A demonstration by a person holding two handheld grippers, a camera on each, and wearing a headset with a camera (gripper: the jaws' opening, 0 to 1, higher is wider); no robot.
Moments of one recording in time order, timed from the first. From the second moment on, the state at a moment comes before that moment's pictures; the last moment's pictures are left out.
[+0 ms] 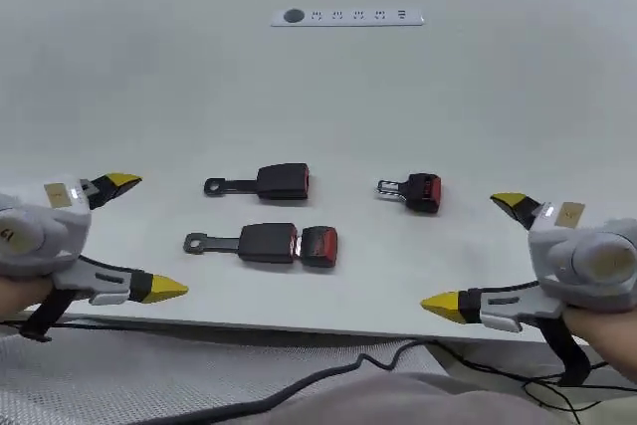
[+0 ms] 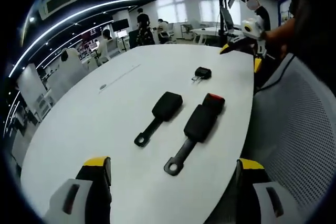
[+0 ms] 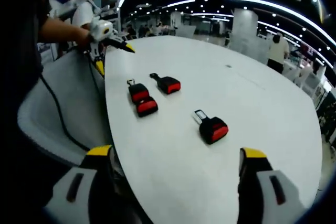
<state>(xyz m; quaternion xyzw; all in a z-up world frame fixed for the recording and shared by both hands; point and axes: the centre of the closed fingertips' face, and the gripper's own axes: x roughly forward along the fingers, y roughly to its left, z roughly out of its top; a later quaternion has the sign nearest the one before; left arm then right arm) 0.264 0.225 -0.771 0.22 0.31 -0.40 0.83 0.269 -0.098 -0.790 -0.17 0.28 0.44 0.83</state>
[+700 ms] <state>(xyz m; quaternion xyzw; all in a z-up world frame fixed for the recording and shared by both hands) 0.259 0.227 -0.760 0.21 0.27 -0.40 0.85 0.273 -0.098 -0.788 -0.16 0.29 0.43 0.84</state>
